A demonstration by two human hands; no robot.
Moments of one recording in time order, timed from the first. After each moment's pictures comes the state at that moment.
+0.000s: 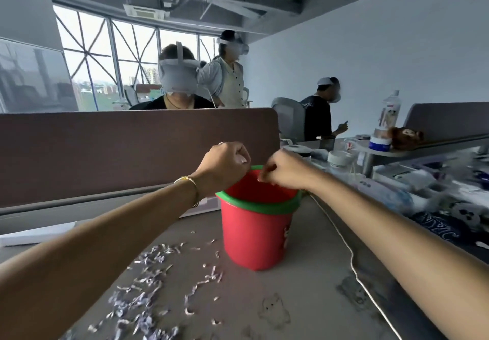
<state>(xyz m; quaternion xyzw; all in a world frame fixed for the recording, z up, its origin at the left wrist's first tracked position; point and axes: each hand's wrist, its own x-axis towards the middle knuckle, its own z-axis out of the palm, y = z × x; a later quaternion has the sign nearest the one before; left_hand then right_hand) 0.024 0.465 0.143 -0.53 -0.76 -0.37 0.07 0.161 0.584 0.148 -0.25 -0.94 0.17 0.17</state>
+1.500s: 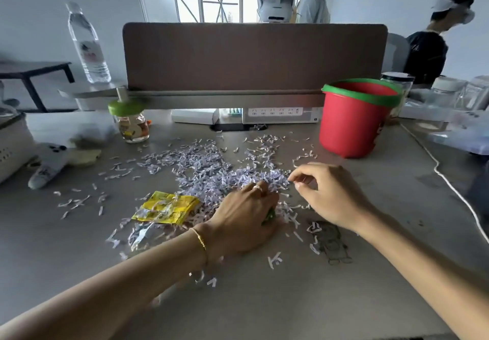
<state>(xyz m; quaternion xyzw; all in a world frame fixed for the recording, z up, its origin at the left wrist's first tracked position) 0.155 0.121 -0.033 -0.57 -0.81 -0.10 0.13 0.260 0.297 -0.001 -0.09 -0.94 0.20 0.25</state>
